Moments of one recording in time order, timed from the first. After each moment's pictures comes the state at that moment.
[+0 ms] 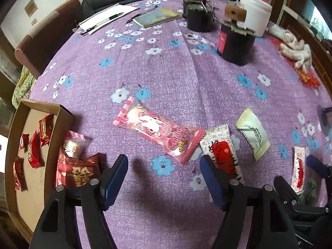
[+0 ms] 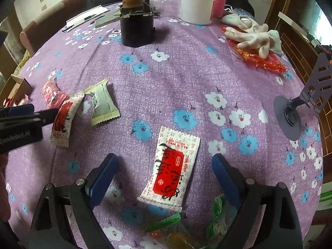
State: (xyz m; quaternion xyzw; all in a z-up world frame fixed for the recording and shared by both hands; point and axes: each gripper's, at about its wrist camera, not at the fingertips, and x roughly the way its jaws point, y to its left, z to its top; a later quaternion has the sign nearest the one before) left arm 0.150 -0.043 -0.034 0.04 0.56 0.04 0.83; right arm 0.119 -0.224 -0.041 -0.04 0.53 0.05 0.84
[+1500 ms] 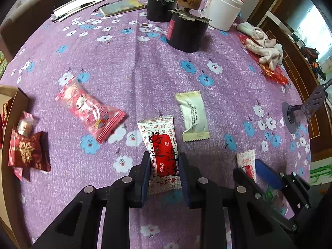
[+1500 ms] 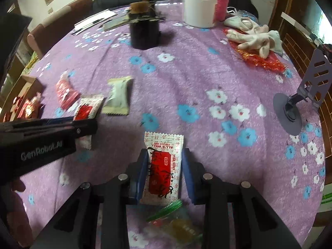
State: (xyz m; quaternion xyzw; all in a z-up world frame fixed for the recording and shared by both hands) left arm 0.129 -0.089 -0.034 -0.06 0.58 -0.06 0.81; right arm 0.094 -0.225 -0.033 -0.02 0.52 0.08 0.85
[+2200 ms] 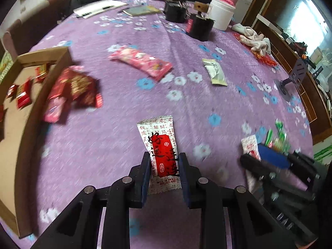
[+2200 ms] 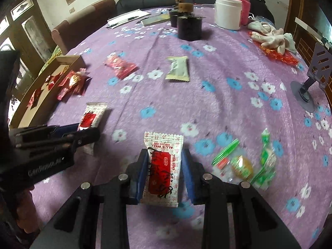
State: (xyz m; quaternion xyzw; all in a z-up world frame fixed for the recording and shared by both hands) left arm 0.029 -0.022 -0.033 -0.04 0.53 -0.06 0.84; right arm 0.019 -0.180 -0.027 -0.01 0.50 0.15 0.85
